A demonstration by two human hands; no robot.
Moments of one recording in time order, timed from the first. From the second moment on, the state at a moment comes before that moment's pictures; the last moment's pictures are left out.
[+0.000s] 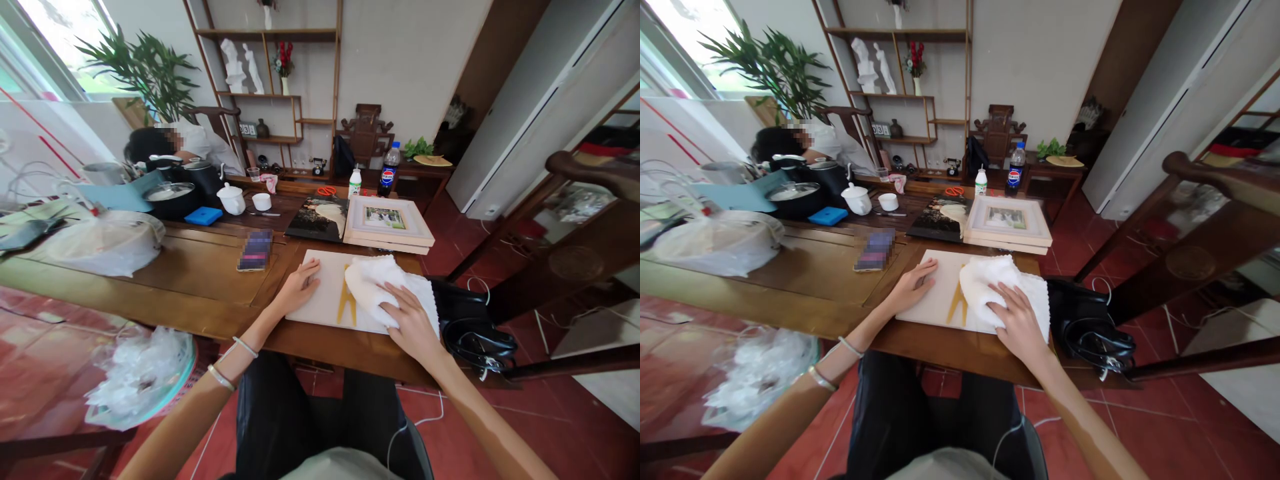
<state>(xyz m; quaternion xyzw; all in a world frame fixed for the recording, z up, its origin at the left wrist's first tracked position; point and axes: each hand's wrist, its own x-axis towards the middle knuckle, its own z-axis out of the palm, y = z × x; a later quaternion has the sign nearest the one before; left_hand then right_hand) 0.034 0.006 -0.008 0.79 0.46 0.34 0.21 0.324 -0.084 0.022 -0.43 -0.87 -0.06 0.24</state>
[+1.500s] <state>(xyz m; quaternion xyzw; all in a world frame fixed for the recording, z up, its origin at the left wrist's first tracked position) 0.031 0.008 -0.012 0.80 0.46 0.35 0.18 0.318 -0.023 0.037 -0.45 -0.88 -0.02 0.15</state>
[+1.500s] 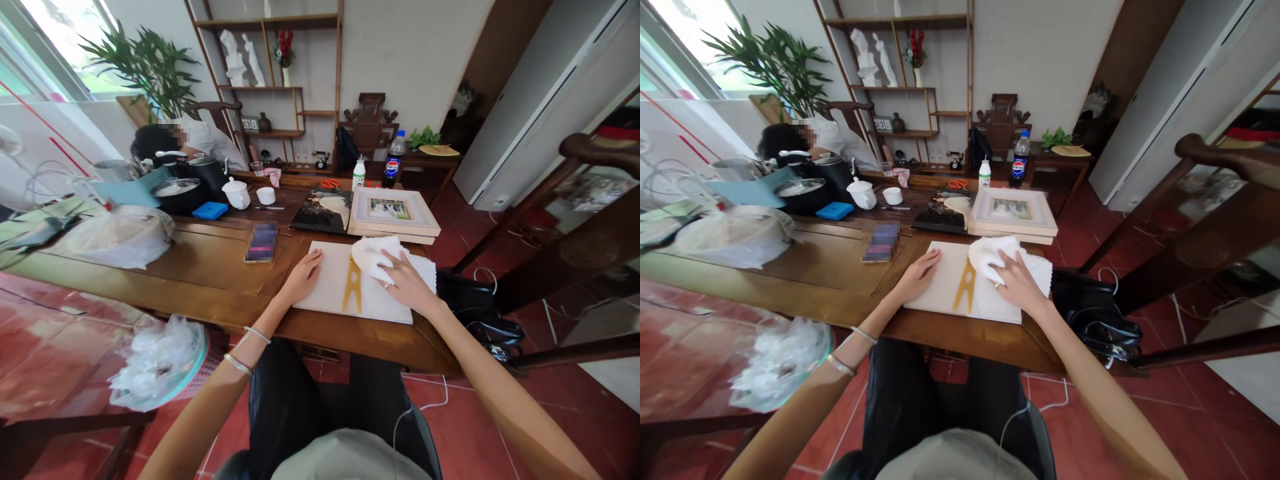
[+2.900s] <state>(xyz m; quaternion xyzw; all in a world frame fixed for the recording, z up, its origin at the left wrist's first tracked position) 0.029 0.009 -0.014 0.81 0.45 0.35 0.17 0.280 -0.003 0.036 -0.52 -0.83 0.01 0.21</state>
